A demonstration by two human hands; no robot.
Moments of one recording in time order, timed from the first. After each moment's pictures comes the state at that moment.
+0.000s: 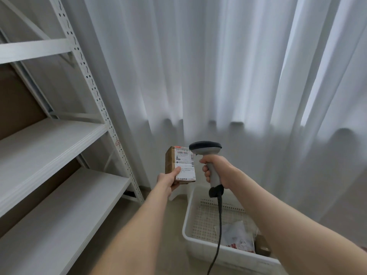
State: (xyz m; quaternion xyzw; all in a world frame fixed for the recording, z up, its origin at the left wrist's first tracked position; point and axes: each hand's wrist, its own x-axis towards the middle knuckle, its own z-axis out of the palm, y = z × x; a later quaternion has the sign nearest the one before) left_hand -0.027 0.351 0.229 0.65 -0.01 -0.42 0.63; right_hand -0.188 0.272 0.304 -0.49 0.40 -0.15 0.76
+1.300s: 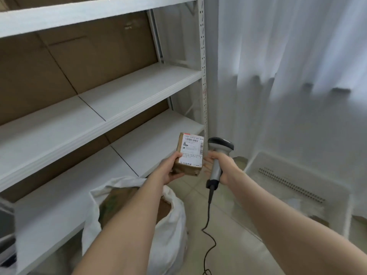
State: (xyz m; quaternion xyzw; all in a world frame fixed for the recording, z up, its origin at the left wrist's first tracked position) left_hand -0.072 0.734 0.217 0.67 0.09 -0.37 0.64; right_hand -0.181 0.578 0.229 -0.43 0.35 -0.03 0.83
